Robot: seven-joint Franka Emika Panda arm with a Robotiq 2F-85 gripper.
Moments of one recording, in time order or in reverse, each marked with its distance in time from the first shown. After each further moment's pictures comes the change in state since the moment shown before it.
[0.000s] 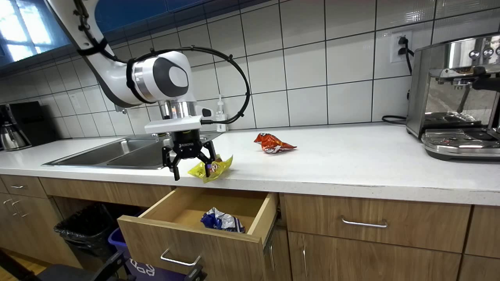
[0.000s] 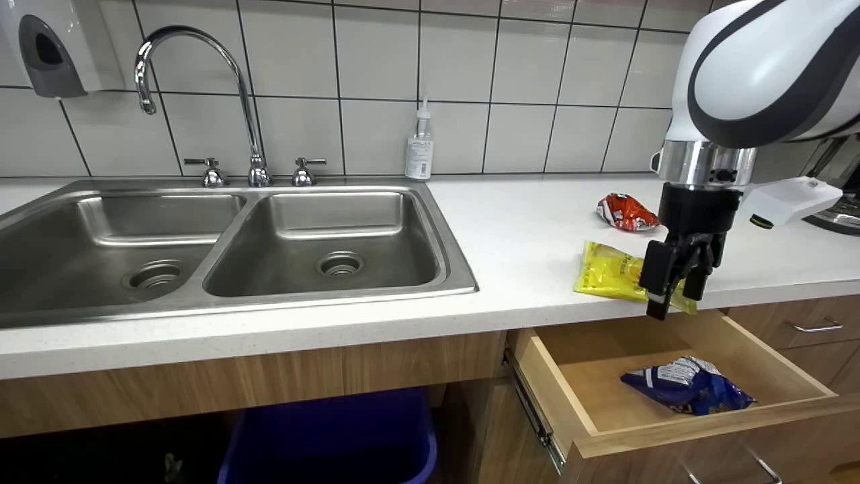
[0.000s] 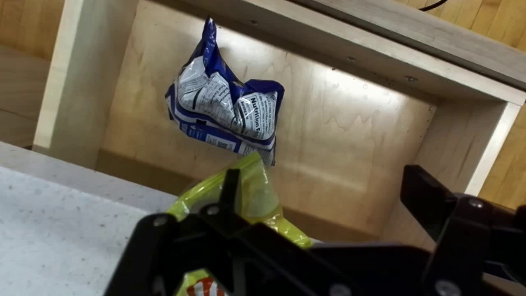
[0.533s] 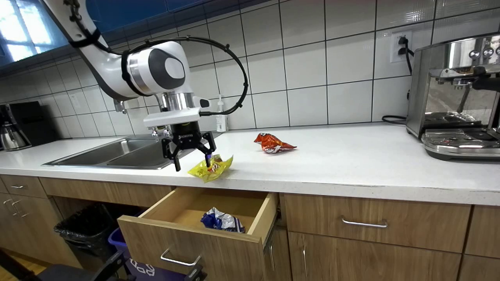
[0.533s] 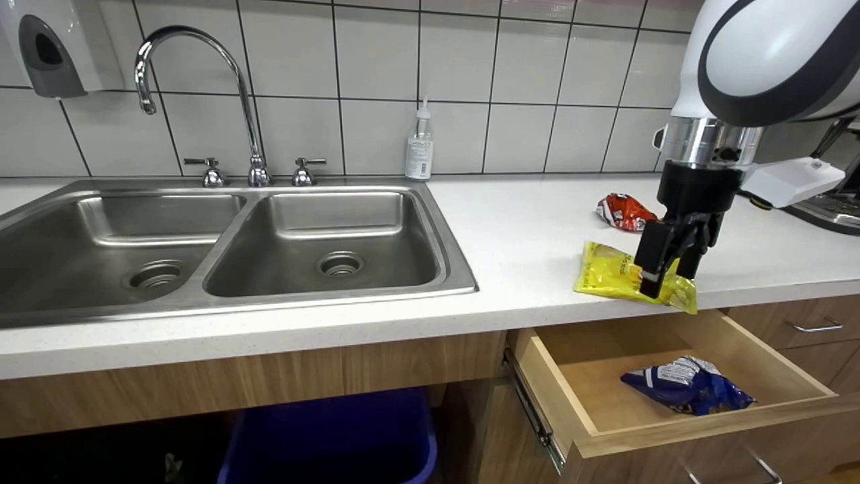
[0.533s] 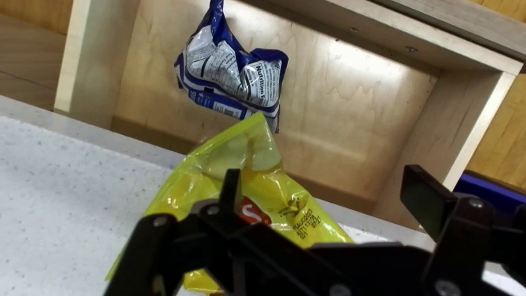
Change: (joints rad) arm 0.005 -0.050 0.000 -0.006 0.000 0.037 0.000
